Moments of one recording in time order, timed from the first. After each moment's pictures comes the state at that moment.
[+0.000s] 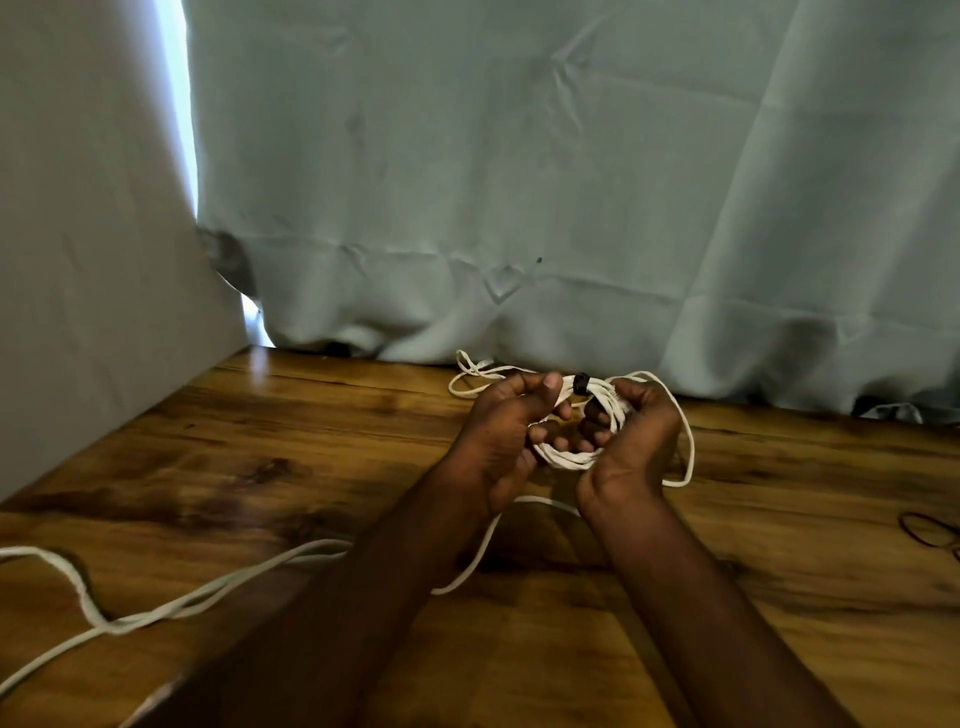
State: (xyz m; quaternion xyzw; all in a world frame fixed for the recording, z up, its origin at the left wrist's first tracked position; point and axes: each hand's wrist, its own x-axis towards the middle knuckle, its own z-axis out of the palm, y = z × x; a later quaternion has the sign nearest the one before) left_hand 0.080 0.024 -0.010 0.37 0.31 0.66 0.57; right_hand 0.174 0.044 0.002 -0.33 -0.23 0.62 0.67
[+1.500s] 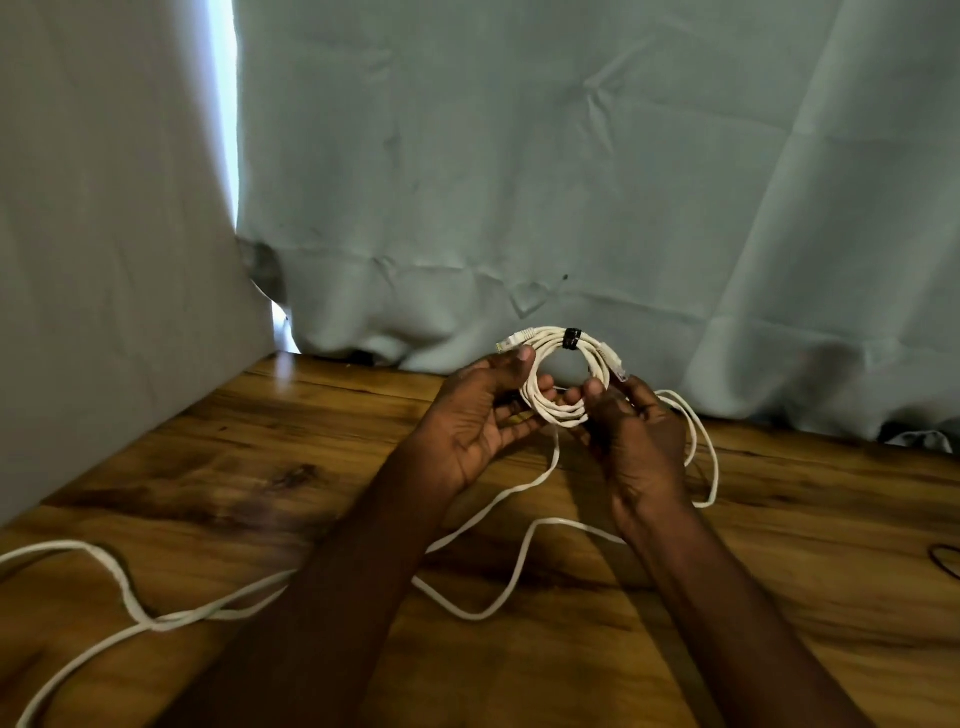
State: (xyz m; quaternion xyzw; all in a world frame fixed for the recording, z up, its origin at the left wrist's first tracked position) left_hand 0.024 0.023 0.011 0.31 0.33 0.67 0.58; right_hand 0.173 0.049 -0.005 -0.27 -0.43 0.58 0.63
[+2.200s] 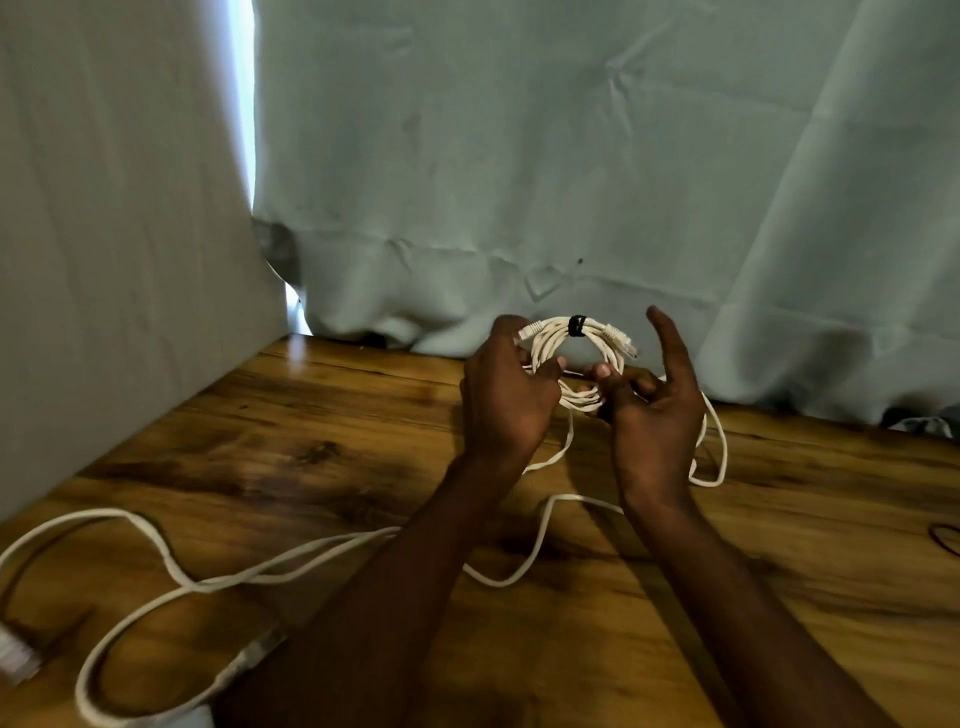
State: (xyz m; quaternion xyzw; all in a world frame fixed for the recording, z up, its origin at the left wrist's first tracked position) left_hand 0.044 0.022 -0.002 0.47 0.59 0.66 0.02; right_hand 0.169 0.034 -0.010 -0.31 -0.58 0.31 0.68
